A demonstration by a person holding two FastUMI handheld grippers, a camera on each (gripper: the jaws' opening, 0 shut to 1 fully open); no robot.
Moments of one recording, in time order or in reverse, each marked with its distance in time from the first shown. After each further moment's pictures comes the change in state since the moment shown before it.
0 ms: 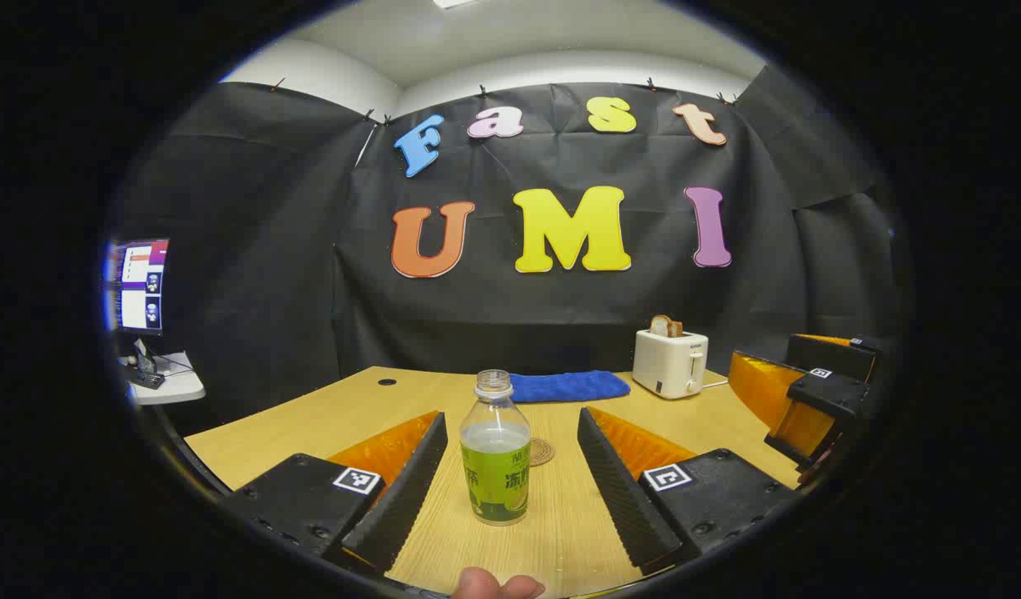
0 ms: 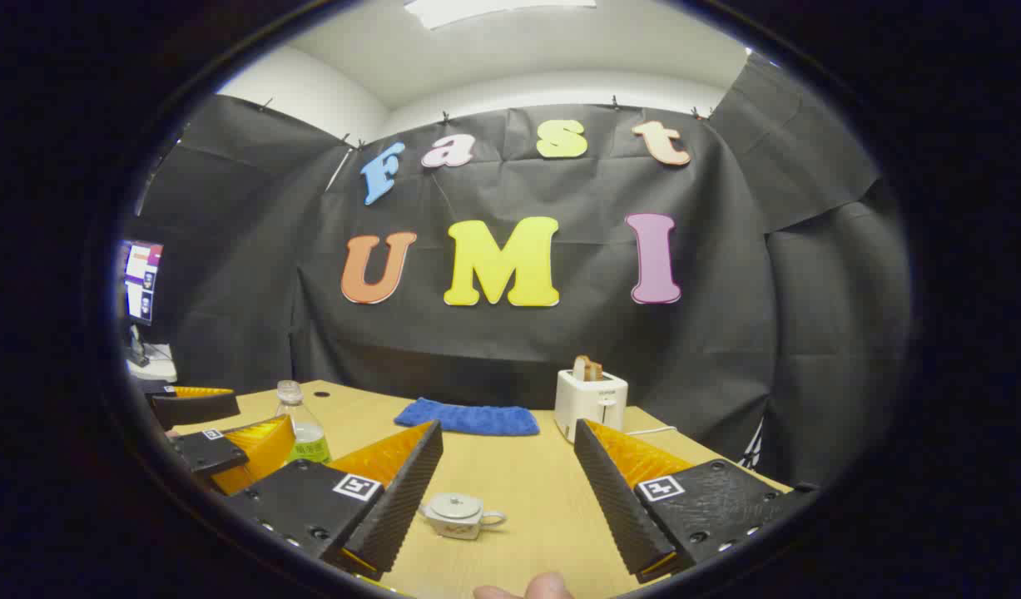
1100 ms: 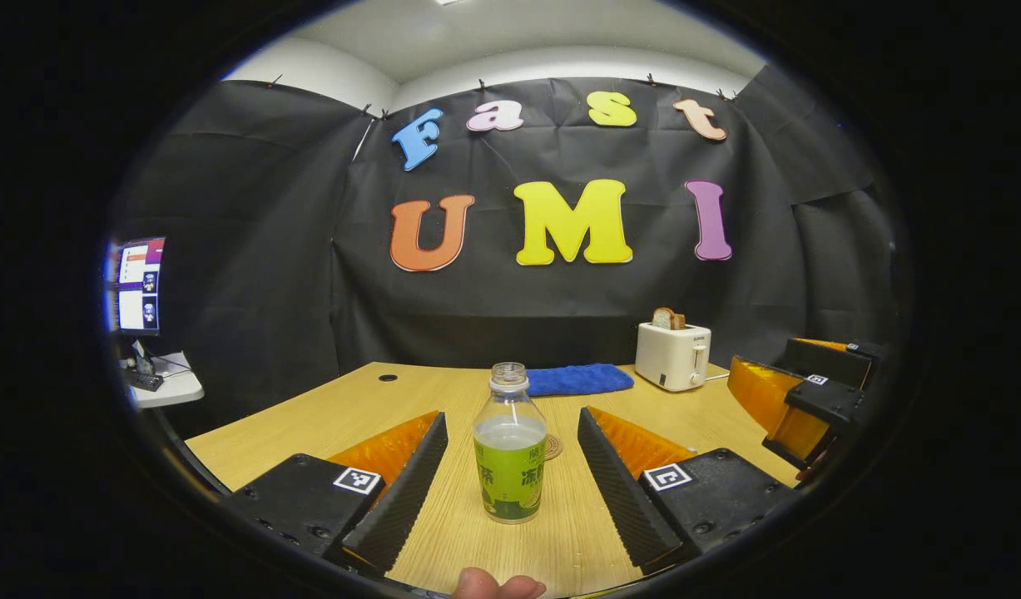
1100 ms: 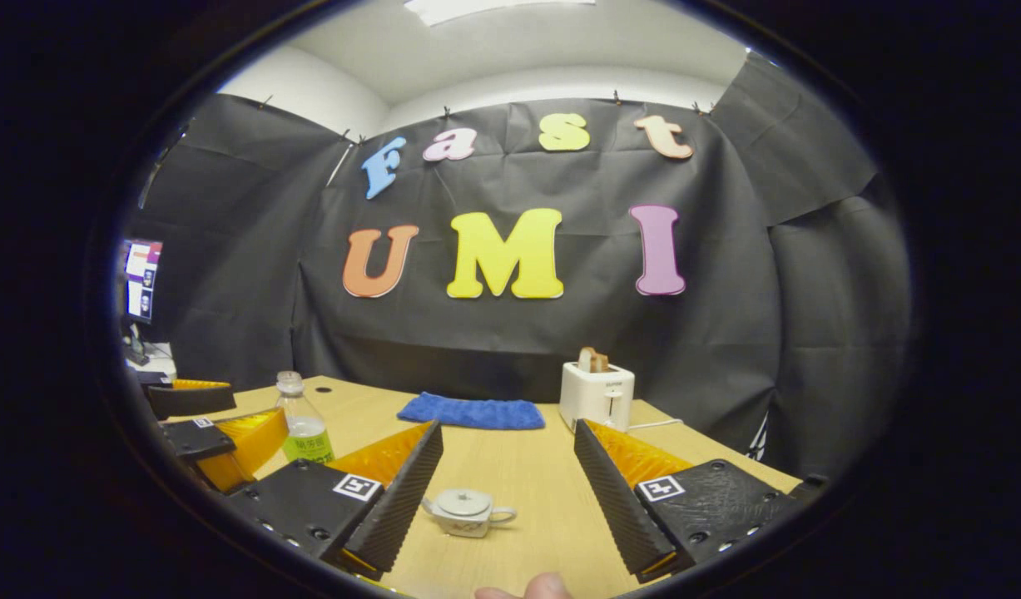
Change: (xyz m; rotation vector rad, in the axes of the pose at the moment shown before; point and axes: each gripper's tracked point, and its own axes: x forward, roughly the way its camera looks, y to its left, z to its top) left arm 0.001 0.013 -0.008 -0.006 0.019 -0.012; right arm 0.011 0.012 -0.022 -0.001 0.036 0.007
